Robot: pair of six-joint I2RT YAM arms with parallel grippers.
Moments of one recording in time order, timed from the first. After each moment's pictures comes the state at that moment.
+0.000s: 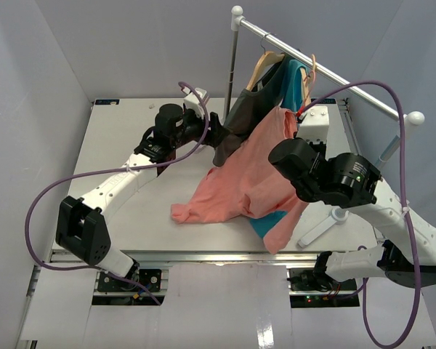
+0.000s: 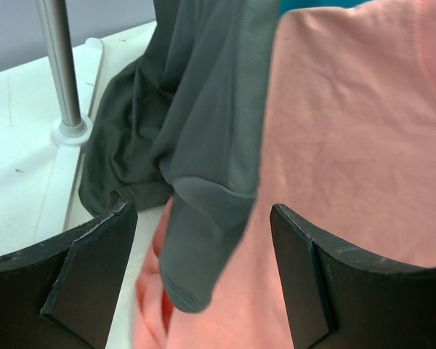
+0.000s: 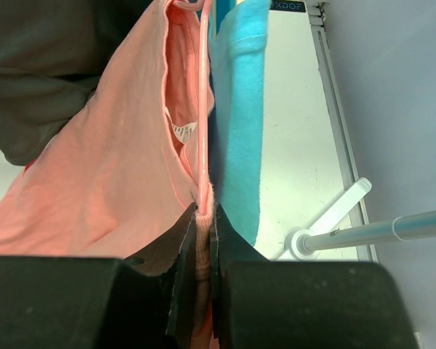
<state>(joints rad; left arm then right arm) -0.53 1.50 1.26 0.05 0.28 -0.19 1.11 1.24 1.75 -1.38 1.05 0.64</state>
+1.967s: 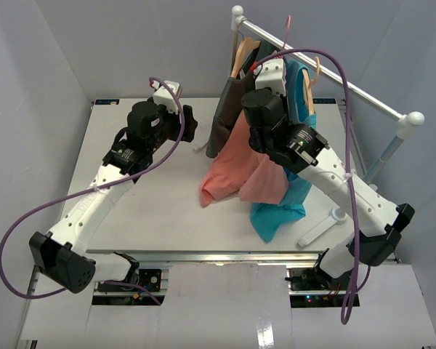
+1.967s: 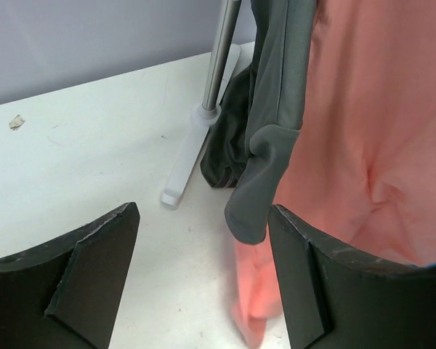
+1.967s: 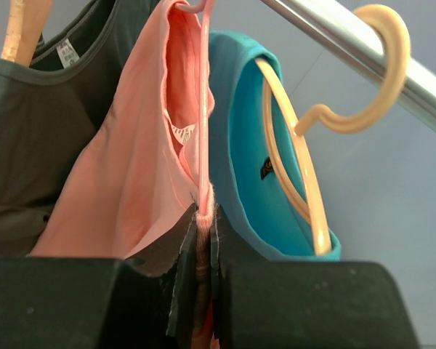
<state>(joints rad) -0.48 1.32 1.34 -0.26 -0.04 -0.08 0.93 1.50 1.84 -0.65 1.15 -0.01</state>
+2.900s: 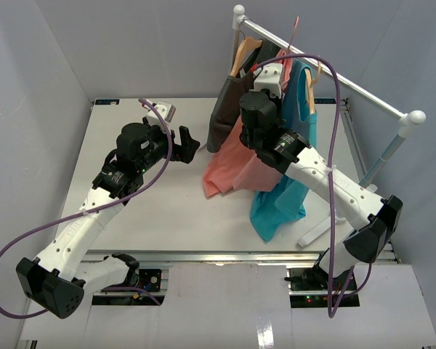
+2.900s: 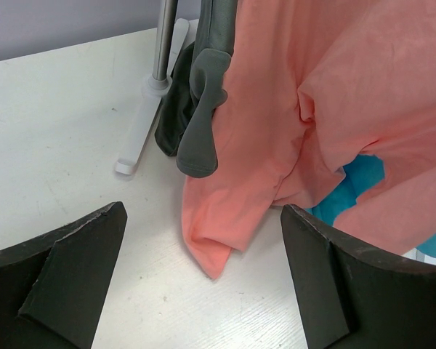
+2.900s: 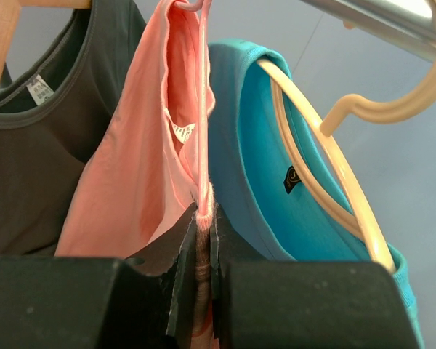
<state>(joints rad) -0.48 1.09 1.12 -0.24 0.10 -0.16 0.86 1.55 1.66 -0.23 1.23 -0.09</state>
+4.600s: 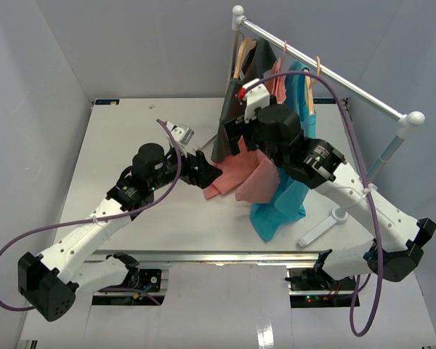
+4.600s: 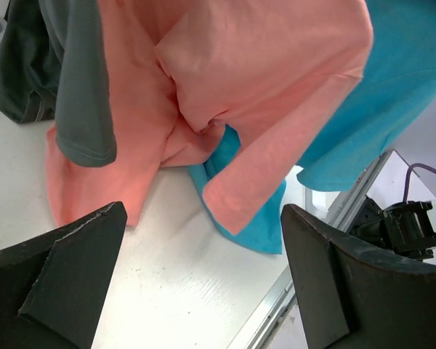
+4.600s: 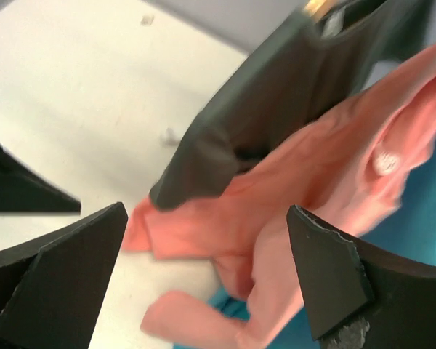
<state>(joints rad) -0.62 1.05 0.91 -0.07 0.29 -0.34 0.93 1.36 1.66 -0.62 0.41 -0.01</state>
